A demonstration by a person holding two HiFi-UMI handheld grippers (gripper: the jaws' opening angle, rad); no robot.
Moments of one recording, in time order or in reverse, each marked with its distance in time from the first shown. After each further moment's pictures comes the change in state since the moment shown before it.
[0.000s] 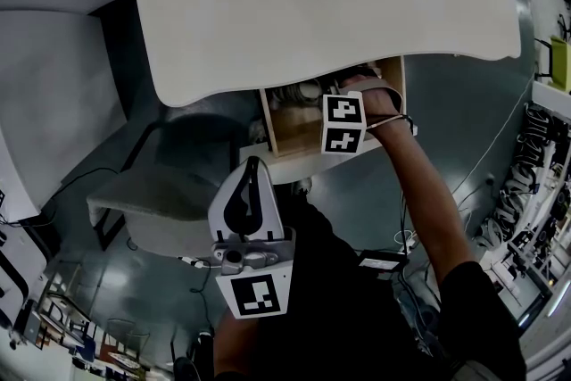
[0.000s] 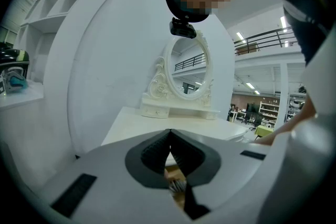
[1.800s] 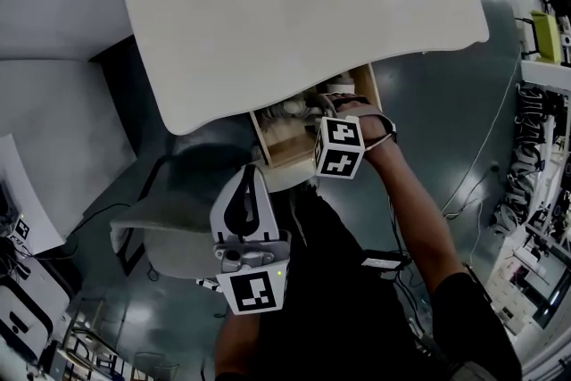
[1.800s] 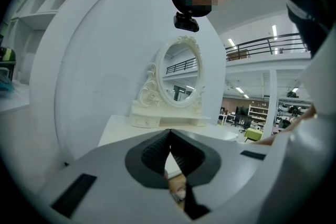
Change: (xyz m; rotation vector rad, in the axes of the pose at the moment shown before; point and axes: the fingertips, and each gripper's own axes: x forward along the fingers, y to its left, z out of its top) left arm 0.000 -0.008 0.038 0.004 -0.024 -0.111; right arm -0.074 0.007 0.018 0.261 -0.110 -0.054
